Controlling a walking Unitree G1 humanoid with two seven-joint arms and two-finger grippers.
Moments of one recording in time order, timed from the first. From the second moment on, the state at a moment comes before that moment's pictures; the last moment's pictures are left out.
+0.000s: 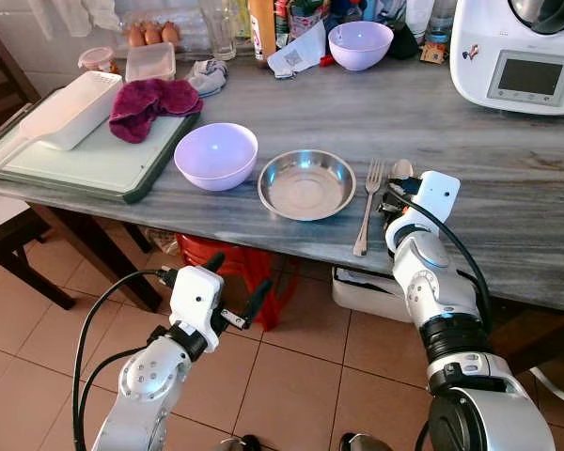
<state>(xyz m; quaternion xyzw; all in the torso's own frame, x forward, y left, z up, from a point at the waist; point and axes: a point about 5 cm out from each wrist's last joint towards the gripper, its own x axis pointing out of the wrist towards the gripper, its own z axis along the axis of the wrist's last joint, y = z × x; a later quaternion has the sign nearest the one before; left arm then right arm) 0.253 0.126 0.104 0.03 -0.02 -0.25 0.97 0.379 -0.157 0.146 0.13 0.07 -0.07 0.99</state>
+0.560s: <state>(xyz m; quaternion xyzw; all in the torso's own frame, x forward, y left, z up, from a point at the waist) 0.254 0.126 0.105 0.03 -0.02 -0.26 0.97 0.364 -0.168 0.170 0.09 -0.02 -0.09 0.99</state>
